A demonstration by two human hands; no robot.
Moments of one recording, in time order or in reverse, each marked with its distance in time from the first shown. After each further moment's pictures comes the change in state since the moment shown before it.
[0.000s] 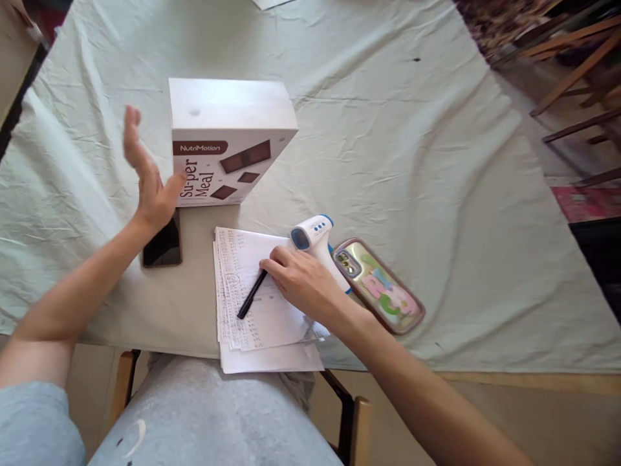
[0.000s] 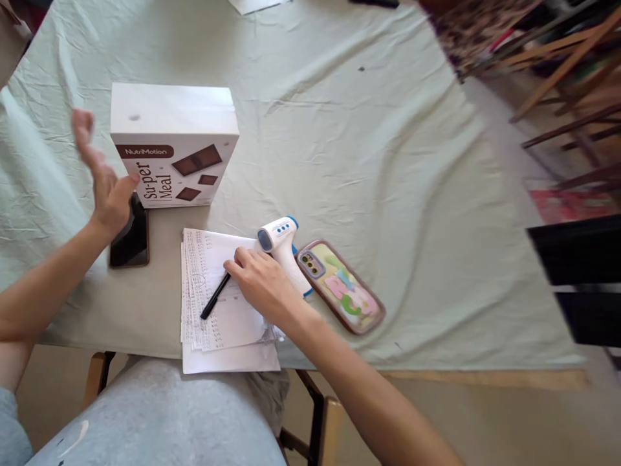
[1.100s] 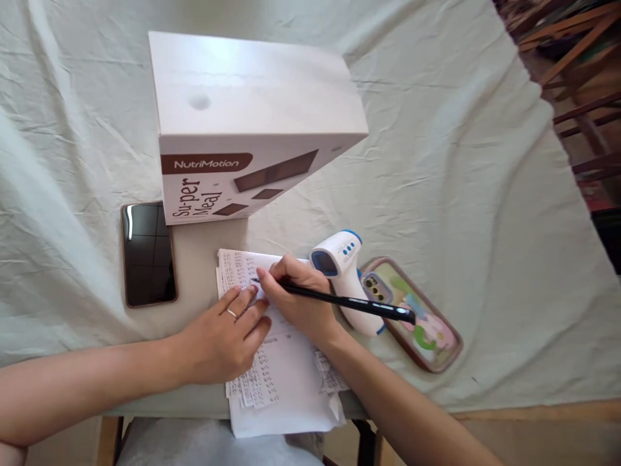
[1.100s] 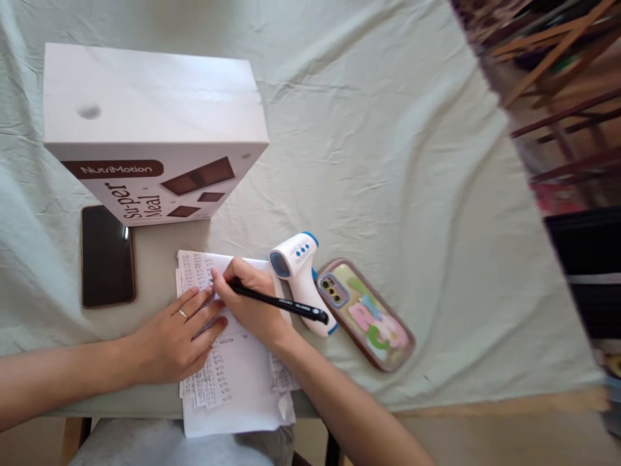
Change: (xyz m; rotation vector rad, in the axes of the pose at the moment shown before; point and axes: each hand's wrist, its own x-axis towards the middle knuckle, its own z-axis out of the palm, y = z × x) left_hand -0.113 0.098 0.029 0.232 -0.740 0.380; right_hand 0.049 -0.018 0.020 0.775 0.399 0.591
